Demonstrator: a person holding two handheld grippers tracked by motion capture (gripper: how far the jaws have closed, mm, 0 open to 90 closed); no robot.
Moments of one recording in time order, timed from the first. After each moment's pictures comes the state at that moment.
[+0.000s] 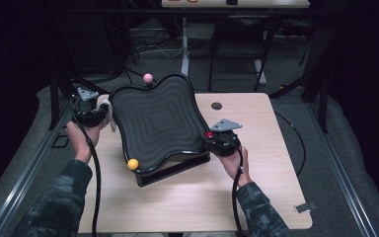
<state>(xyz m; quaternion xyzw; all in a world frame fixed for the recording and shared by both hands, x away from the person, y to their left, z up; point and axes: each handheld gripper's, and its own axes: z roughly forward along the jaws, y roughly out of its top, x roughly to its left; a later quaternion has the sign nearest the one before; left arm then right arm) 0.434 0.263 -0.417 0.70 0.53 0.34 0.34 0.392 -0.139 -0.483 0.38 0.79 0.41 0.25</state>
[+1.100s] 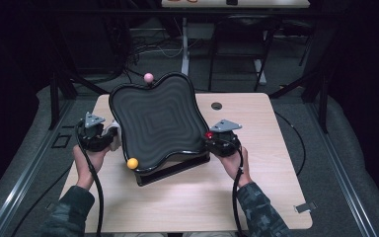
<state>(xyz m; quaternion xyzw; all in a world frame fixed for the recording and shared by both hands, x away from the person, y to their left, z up) 0.386 0.253 -0.460 0.73 0.50 0.27 0.38 0.390 -0.139 -0.484 0.38 0.79 0.41 0.26</state>
